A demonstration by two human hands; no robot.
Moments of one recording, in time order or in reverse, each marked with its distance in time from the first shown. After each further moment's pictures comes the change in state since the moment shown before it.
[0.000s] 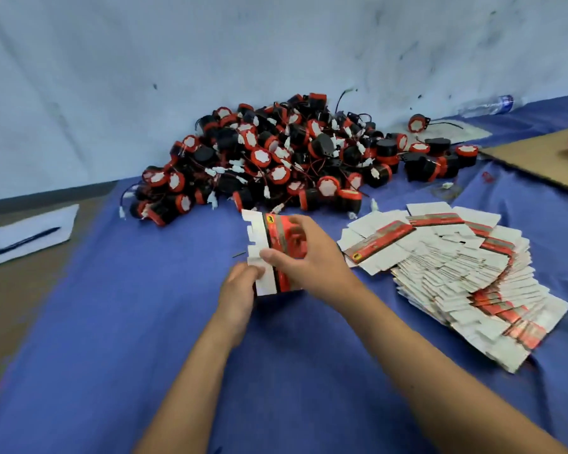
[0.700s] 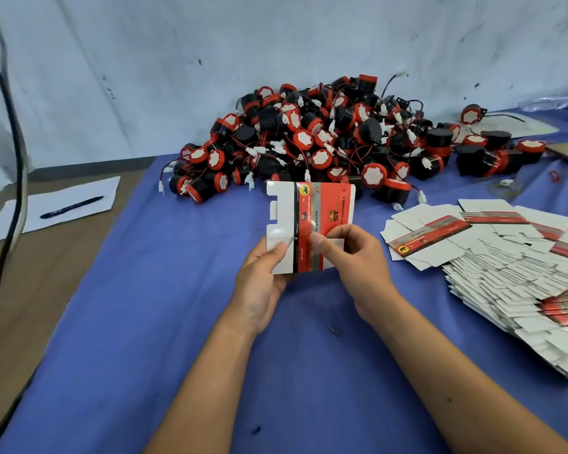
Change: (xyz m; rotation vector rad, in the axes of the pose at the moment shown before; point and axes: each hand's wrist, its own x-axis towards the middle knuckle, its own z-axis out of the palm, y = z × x) left_hand -0.002 0.000 -0.028 -0.379 -0.142 0.073; right_hand -0.011 0.014 0.033 0.550 0.129 0.190
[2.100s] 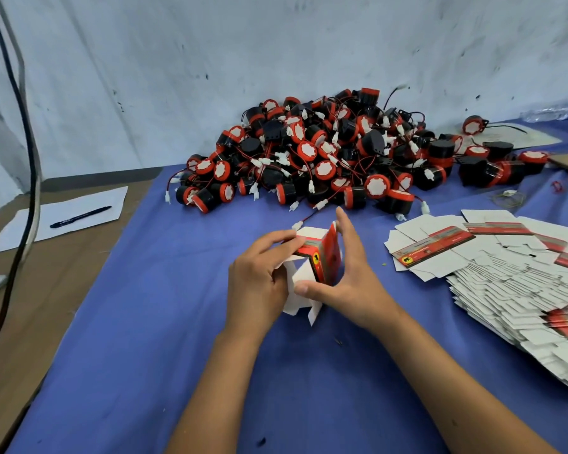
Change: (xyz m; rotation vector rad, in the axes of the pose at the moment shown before) left_hand 0.006 0.007 -0.024 1.148 0.125 0.870; right_hand -0.008 -0.002 -0.004 -0.402 -0.297 -0.209
